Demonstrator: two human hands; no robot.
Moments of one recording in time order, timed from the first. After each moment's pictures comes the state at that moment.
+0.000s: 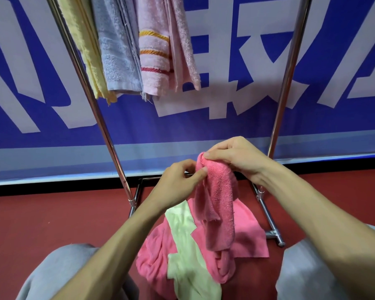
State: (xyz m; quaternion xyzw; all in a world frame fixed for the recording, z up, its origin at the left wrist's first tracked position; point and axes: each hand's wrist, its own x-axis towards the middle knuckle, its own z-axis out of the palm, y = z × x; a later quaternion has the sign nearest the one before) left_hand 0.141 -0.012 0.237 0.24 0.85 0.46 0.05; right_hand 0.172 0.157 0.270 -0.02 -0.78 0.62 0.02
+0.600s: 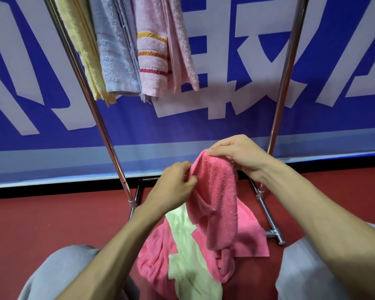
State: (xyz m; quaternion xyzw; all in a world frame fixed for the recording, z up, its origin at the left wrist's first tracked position) left_hand 0.139 -0.015 0.236 0.27 0.92 0.29 -0.02; right_hand 0.166 0.164 0.268 -0.04 -0.78 0.63 0.04
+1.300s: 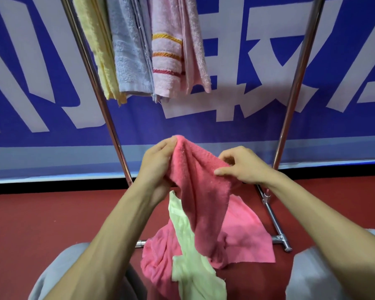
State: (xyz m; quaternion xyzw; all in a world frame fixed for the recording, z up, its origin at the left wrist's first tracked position) left_hand 0.133 -0.033 0.276 0.05 0.57 0.81 0.12; right_hand 0.146 0.169 0.241 0.02 -0.94 0.34 0.08
